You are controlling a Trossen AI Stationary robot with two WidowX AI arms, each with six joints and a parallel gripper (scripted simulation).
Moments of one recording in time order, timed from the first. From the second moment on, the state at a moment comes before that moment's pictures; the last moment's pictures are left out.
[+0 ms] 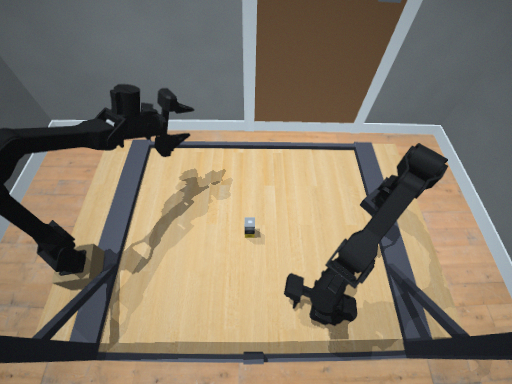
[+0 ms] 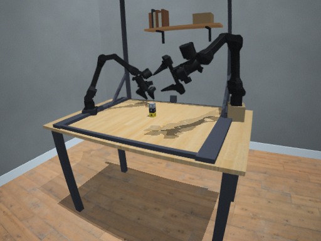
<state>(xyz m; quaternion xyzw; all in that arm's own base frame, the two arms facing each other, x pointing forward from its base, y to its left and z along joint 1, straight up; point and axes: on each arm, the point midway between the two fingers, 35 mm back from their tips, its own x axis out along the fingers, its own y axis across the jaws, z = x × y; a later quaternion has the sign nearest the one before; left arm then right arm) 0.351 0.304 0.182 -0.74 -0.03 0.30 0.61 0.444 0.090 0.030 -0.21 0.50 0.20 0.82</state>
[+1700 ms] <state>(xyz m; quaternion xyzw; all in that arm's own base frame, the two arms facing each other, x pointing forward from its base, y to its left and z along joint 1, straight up) 0.334 0.024 0.315 -0.08 0.00 0.02 1.00 0.369 -0.118 0.007 0.00 0.18 -0.23 0.96</state>
